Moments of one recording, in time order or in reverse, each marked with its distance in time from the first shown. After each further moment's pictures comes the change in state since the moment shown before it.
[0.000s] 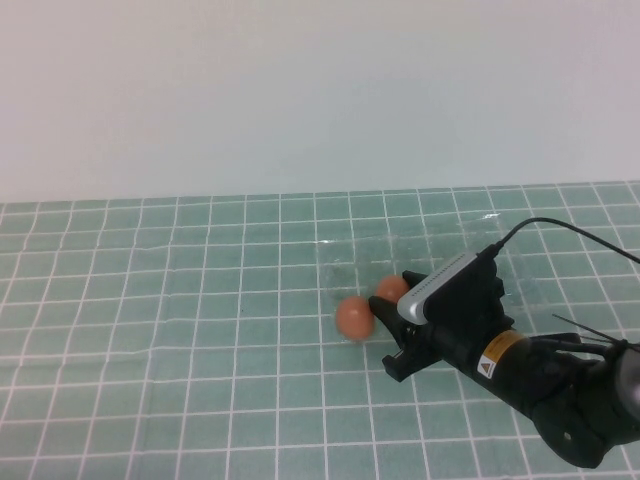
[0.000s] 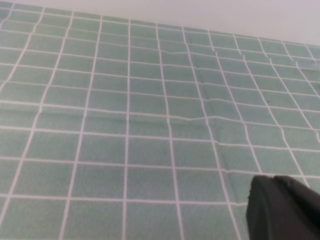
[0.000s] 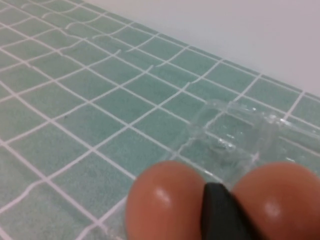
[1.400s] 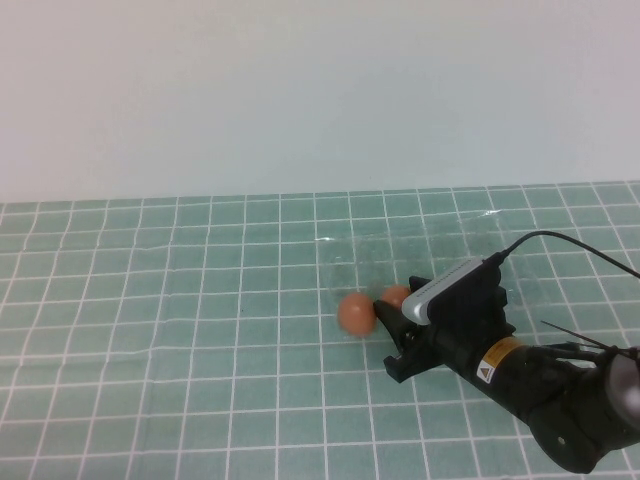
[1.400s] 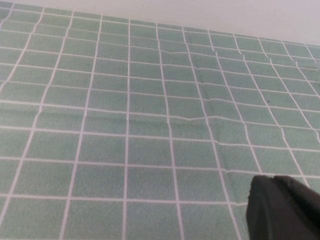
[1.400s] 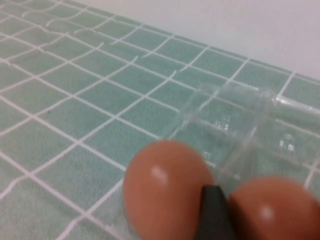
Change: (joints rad) right arm 0.000 0.047 -0.002 0.047 -0.039 0.029; left arm 0.000 0.000 0.000 0.000 0.000 0.000
